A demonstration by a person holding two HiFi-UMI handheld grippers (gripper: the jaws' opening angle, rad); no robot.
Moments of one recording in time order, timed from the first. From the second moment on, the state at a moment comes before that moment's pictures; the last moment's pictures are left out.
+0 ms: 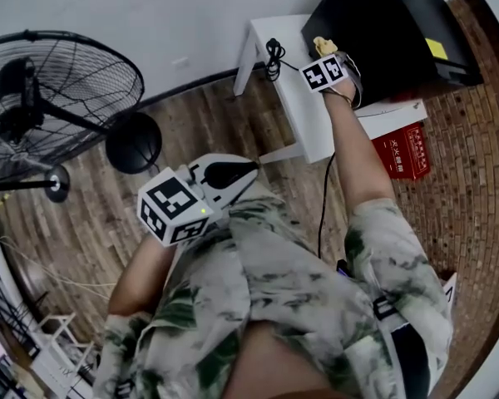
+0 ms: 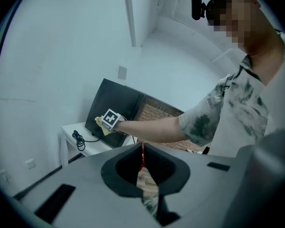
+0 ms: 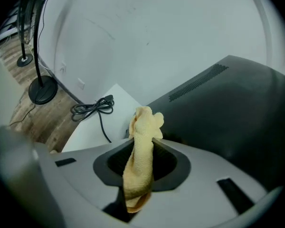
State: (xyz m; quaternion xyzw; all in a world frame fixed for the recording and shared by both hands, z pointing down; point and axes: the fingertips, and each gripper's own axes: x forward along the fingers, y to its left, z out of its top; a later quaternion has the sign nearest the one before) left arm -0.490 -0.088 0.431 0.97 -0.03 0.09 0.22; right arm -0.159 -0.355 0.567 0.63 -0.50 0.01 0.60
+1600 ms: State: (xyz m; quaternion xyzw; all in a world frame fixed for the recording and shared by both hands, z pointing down) left arm -0.480 -0.136 0.454 0.96 -0.09 0.08 0.25; right arm -0.152 -0.481 0.527 0.49 -0.42 -0.13 0.76
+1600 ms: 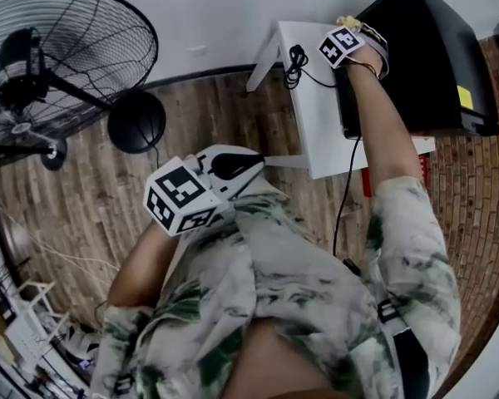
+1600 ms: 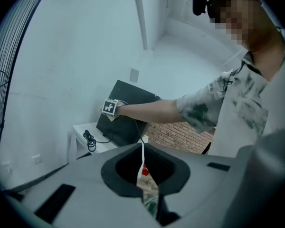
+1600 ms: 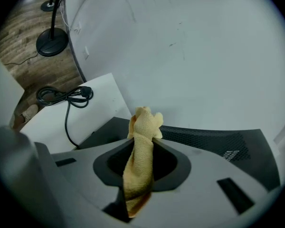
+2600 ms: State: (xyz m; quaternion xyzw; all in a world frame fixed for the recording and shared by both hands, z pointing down) left arm -0.465 -0.169 0.484 0.94 -0.15 0.11 0.28; right arm -0.153 -0.483 0.705 0.43 -0.50 -0.01 0.75
